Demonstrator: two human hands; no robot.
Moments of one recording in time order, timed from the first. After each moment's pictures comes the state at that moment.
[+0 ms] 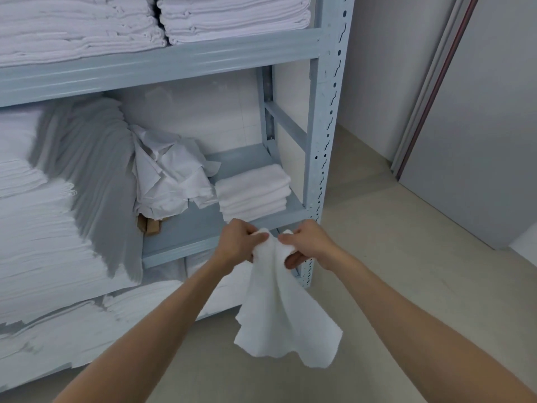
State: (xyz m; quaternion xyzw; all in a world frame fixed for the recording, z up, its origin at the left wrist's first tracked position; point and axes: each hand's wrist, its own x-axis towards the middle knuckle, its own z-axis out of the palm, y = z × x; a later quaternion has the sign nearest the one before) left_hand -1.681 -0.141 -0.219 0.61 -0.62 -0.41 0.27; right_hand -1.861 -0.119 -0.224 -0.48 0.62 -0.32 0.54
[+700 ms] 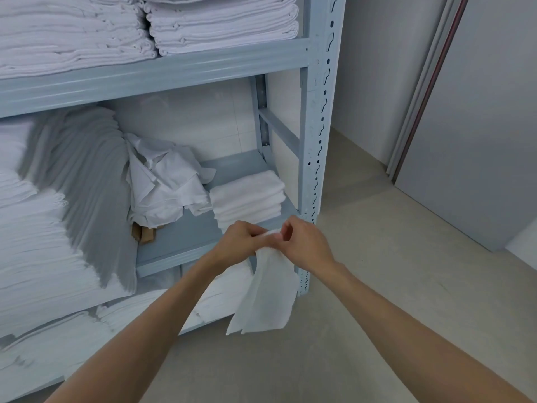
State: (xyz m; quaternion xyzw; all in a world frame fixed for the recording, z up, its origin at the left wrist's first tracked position) left_hand -1.694 -0.139 -0.194 0.51 -0.70 -0.46 0.22; right_hand -1.864 -0.123 -0.235 -0.65 0.67 -0.29 0.20
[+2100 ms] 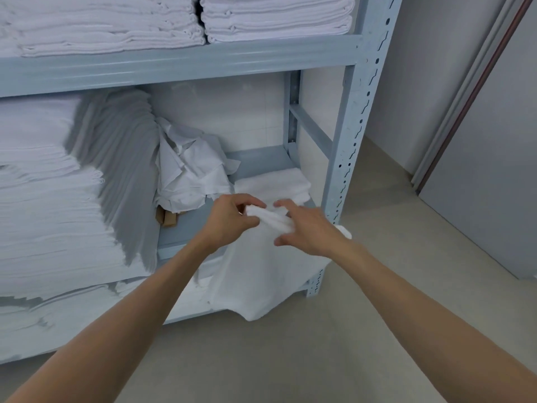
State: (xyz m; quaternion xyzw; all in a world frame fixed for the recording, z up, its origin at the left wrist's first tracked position) left_hand -1.627 -0.163 -0.180 0.53 -0.70 -0.31 0.37; right_hand -1.832 -0.158 -0.201 -0.79 0.56 -0.16 0.19
